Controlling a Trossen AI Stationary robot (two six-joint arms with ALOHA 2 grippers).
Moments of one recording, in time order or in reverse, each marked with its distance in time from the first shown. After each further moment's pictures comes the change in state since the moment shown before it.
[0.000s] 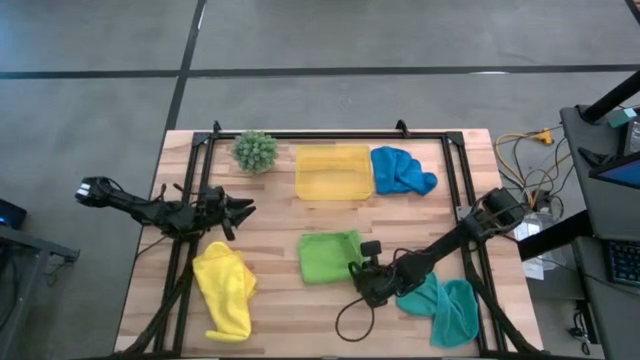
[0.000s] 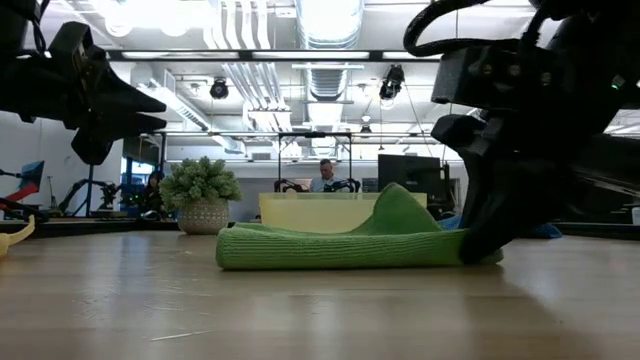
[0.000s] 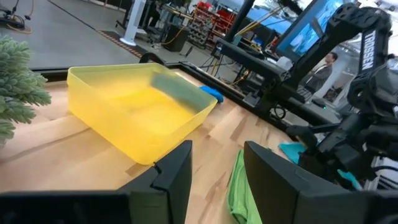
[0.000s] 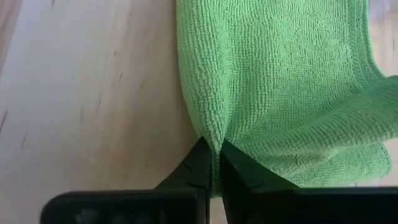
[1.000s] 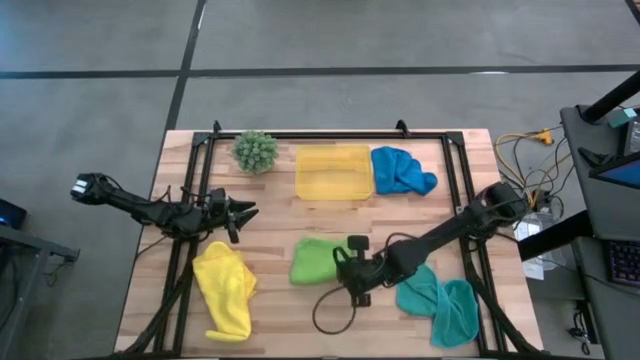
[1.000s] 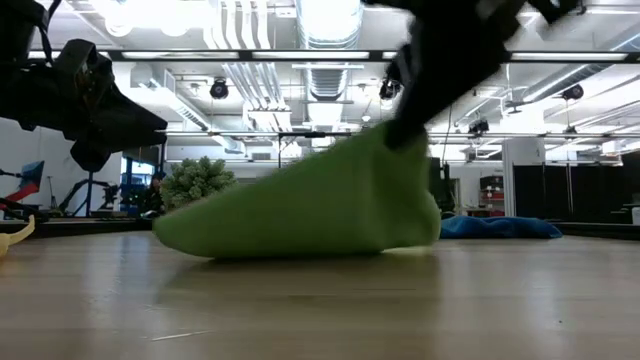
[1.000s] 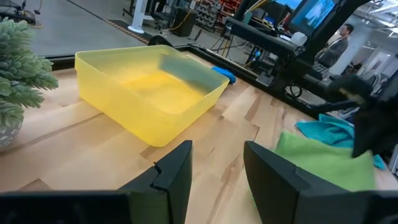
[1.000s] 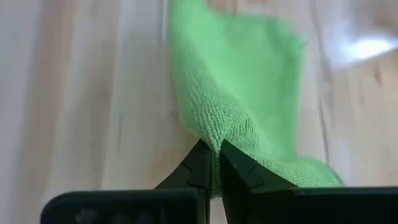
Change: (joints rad) left arm 0.000 0.098 0.000 0.000 0.000 0.000; right arm -0.084 -0.052 0.286 -0.176 -0.144 0.089
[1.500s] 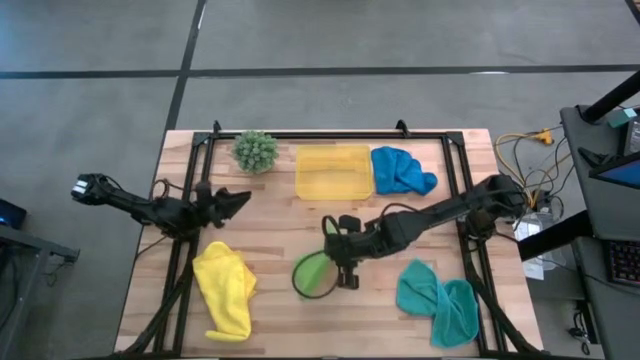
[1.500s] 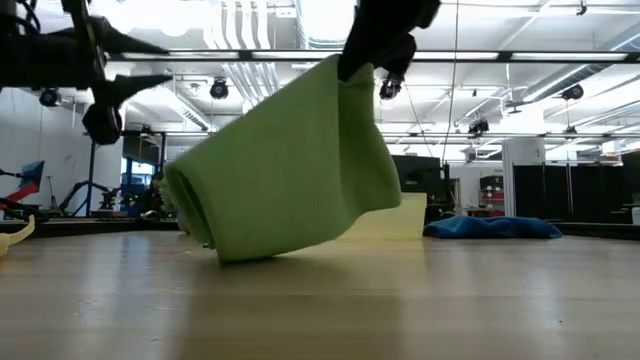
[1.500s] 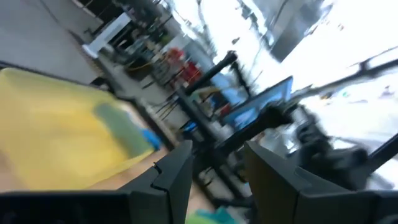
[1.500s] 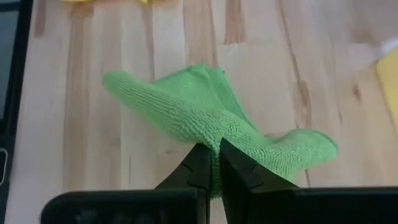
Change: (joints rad) left arm 0.002 -0.009 0.005 0.452 -0.011 -0.214; right arm -0.147 -0.022 0.182 -0.134 -0.174 0.019
